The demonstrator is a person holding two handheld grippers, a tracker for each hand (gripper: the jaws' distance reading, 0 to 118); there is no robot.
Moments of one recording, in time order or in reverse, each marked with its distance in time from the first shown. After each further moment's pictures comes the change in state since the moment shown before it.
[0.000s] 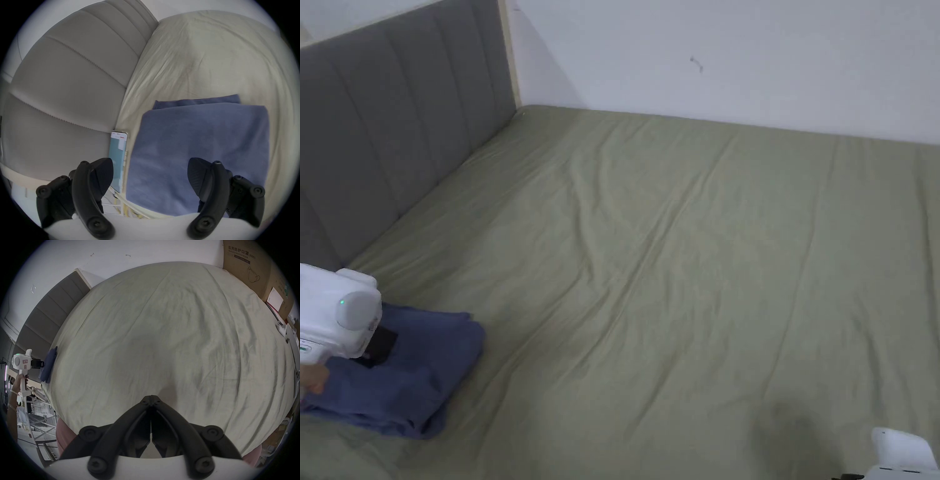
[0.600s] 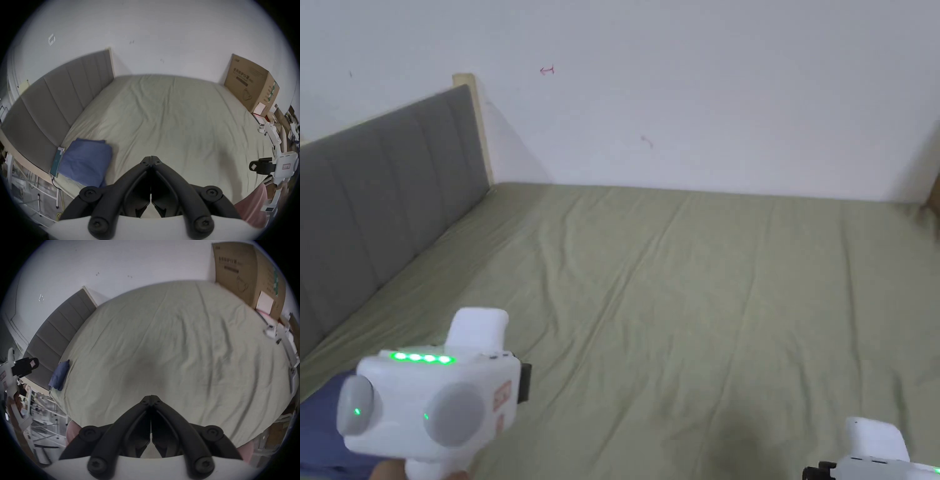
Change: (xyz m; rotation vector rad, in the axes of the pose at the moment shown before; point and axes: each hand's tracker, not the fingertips) left arm 0.155 -0.087 0.241 0.577 -0.415 0.099; right arm 0.014 -0.017 0.093 0.252 -0.020 0.010
